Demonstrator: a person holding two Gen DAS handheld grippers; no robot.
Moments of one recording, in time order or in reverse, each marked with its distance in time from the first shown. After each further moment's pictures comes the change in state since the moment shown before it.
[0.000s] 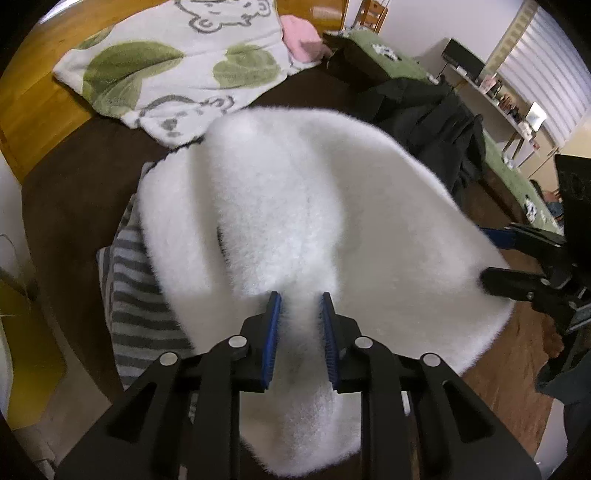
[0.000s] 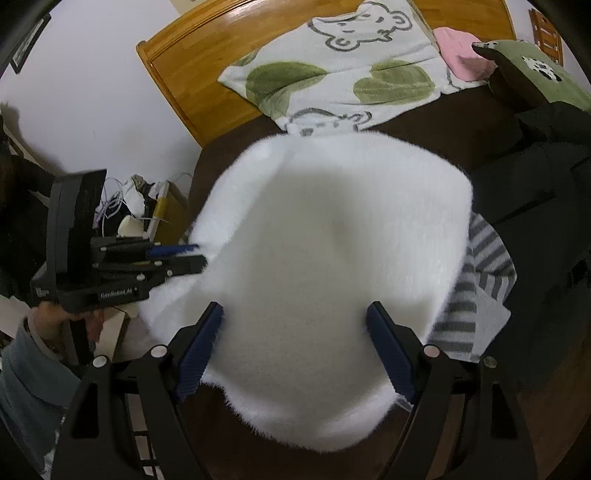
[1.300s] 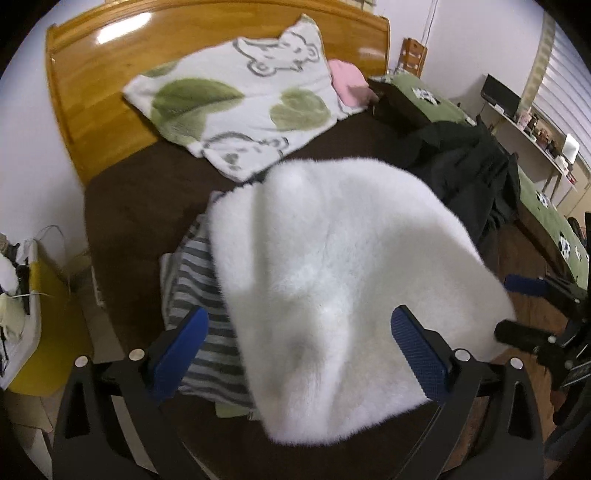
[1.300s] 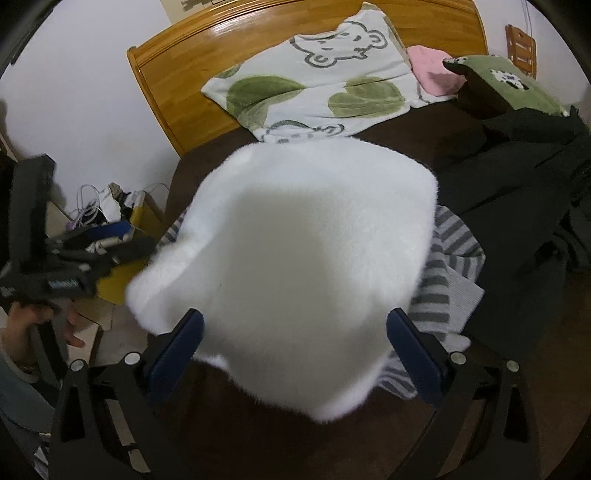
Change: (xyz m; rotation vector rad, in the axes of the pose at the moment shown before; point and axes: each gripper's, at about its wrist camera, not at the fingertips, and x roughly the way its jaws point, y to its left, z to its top) left arm -0.049 -0.013 -0.018 -0.093 -0.190 0.201; right arm -0.025 0.020 -0.034 -0.001 -0.089 -0.144
